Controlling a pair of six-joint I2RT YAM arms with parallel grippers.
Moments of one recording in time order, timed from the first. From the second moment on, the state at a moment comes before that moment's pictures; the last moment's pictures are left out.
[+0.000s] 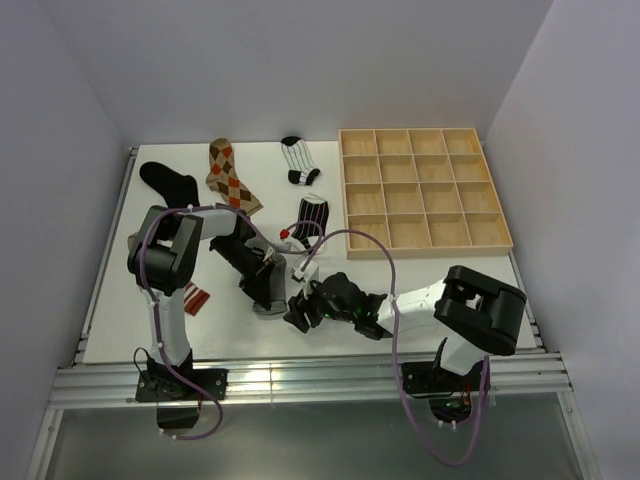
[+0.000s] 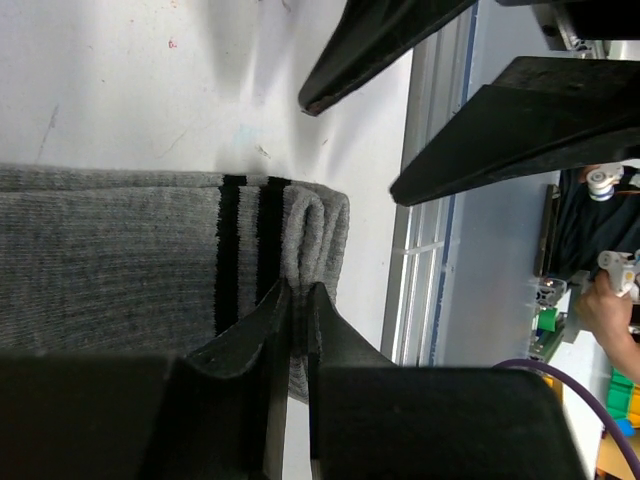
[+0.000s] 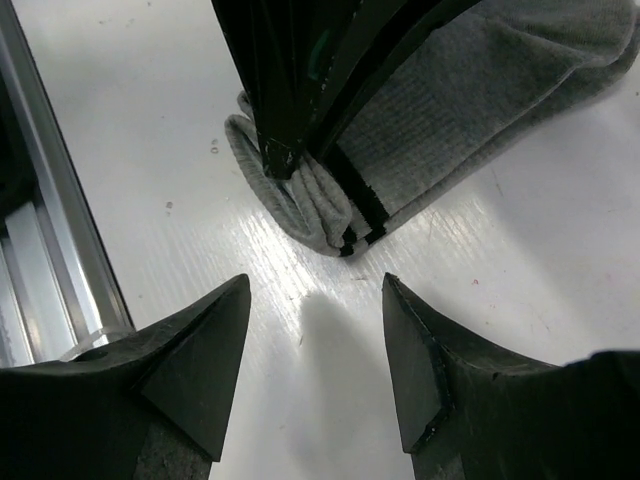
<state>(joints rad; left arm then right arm) -0.34 2.04 1.19 -1.18 0.96 1.03 1.08 1.57 0.49 0.64 -0.07 0.24</state>
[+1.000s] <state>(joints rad) -0.34 2.05 1.20 -1.19 0.97 1.04 1.10 1.77 0.64 0.64 -0.03 0.20</state>
